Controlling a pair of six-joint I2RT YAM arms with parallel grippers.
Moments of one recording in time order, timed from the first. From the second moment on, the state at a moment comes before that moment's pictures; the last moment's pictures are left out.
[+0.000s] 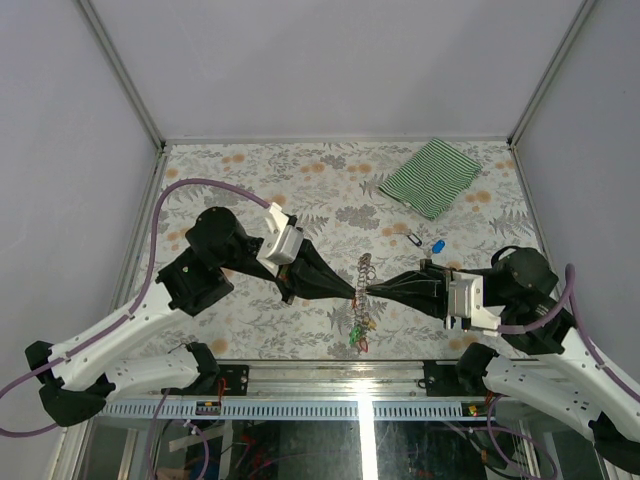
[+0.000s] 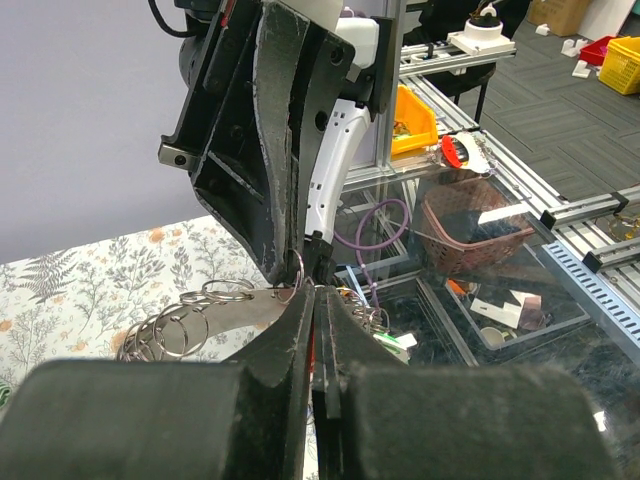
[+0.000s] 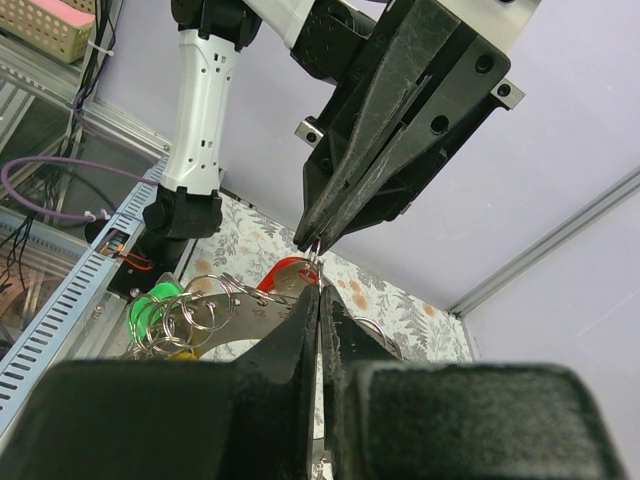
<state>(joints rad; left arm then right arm) -0.94 1.00 1.12 0.05 0.94 -0.08 0.86 0.63 0.90 -0.06 -0.82 -0.45</state>
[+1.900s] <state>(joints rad) -0.94 0.98 1.12 0.05 0.92 -0.06 0.86 0.62 0.90 -0.04 -0.83 -0.38</state>
